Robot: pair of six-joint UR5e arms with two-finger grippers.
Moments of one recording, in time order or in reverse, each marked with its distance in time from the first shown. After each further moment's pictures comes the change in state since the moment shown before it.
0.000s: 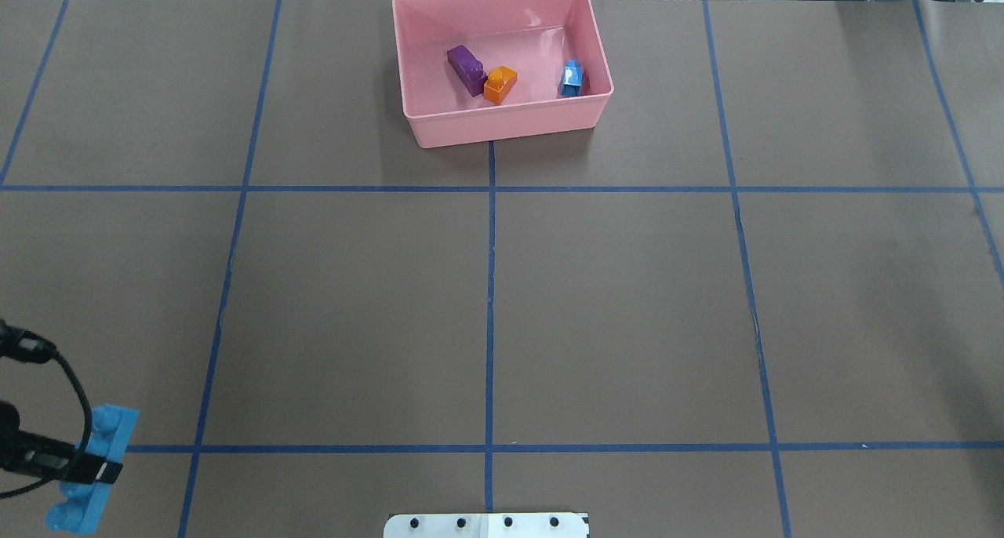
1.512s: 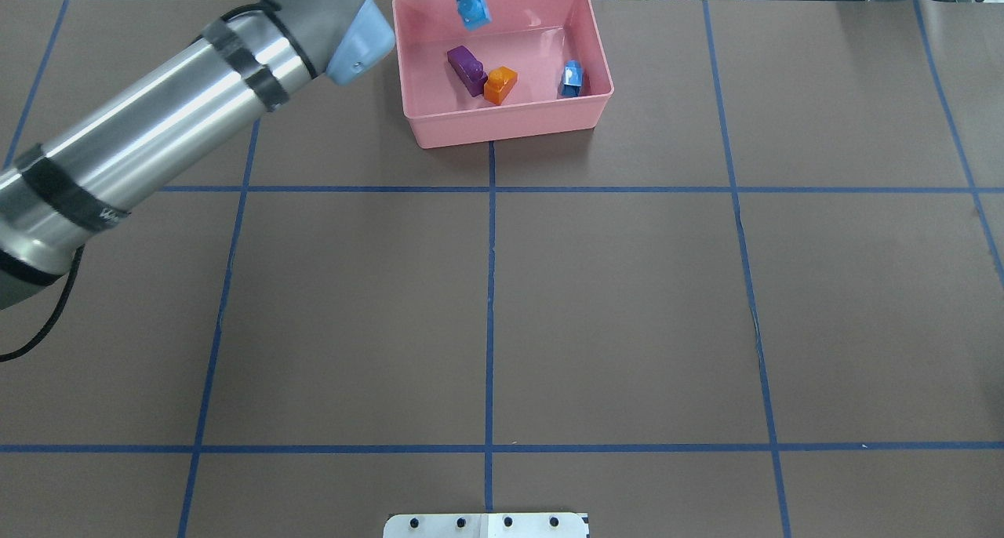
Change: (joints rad) left arm -0.371 -1.554 1.340 0.006 0.092 -0.301; right arm 0.161 -0.240 -0.169 0.198 0.063 -0.268
